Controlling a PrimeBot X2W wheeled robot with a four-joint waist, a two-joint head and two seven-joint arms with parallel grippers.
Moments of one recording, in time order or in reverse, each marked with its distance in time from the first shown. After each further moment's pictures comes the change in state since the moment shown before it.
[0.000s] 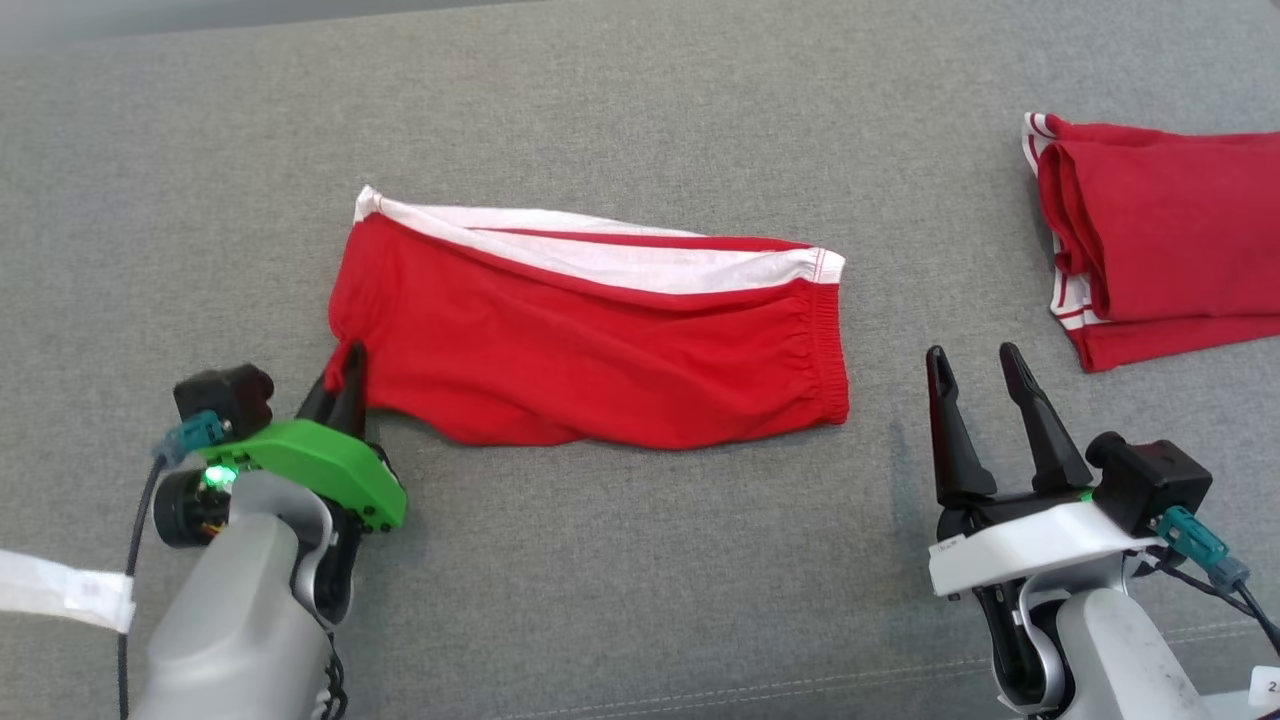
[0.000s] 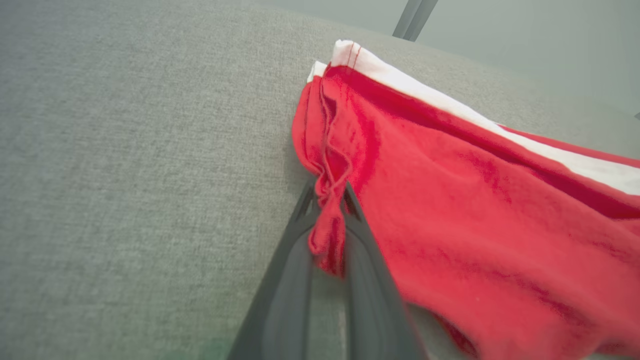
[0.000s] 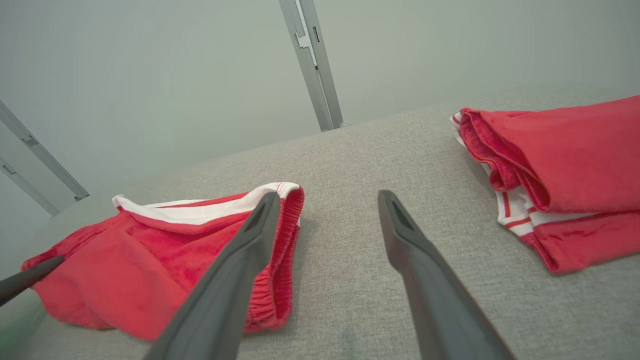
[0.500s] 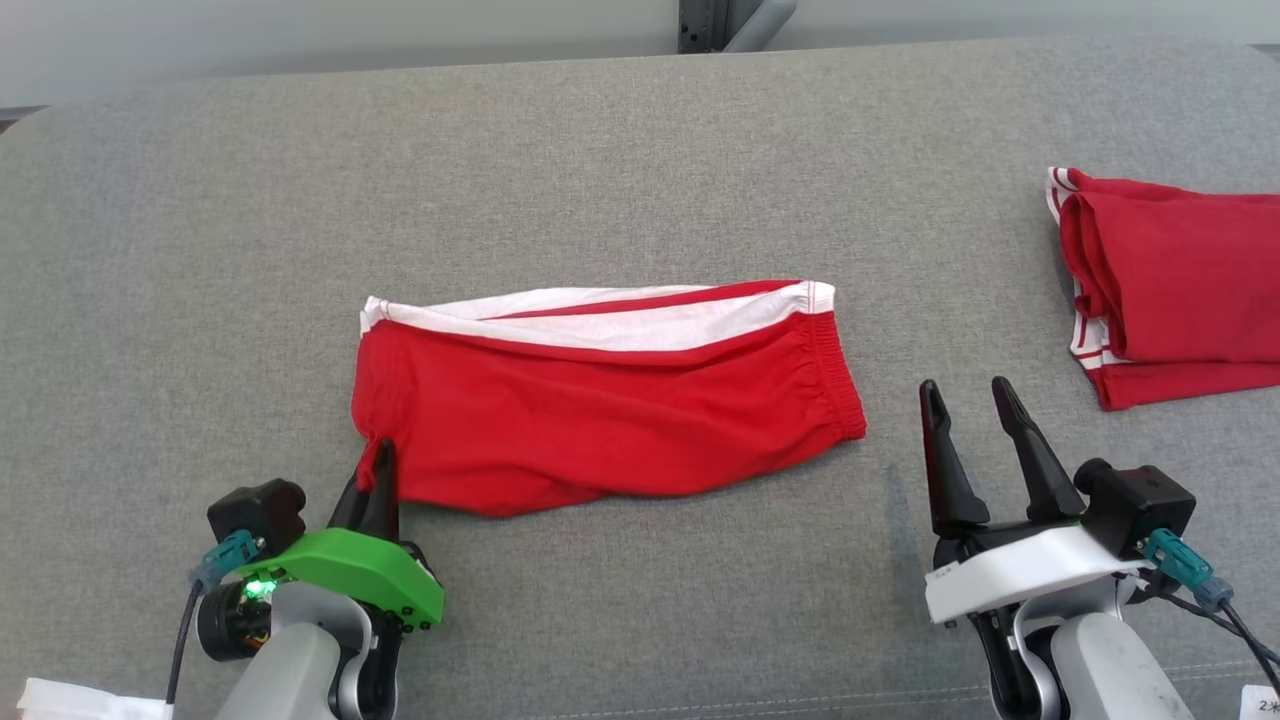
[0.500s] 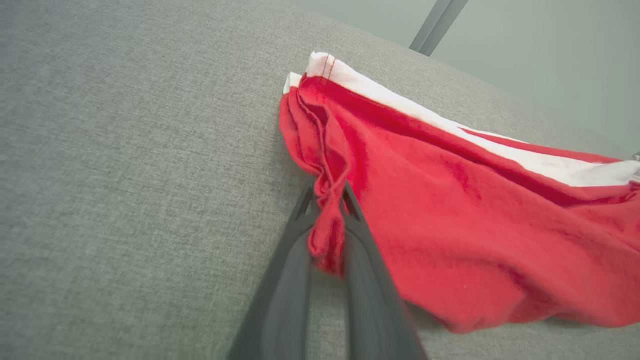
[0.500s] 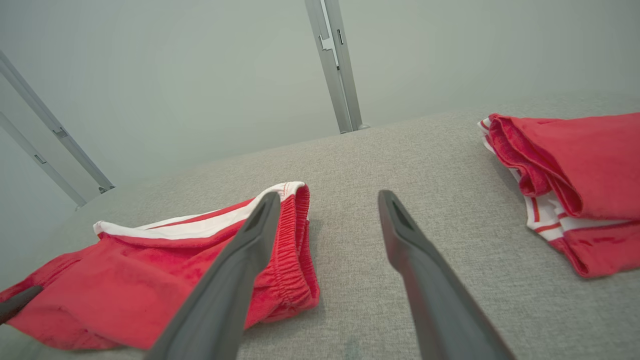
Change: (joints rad) left arm 0.258 -0.032 0.042 -0.238 -0.016 0.099 -0.012; right arm 0.036 0.000 0.001 0.026 -0.012 0.000 0.000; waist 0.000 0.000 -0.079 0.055
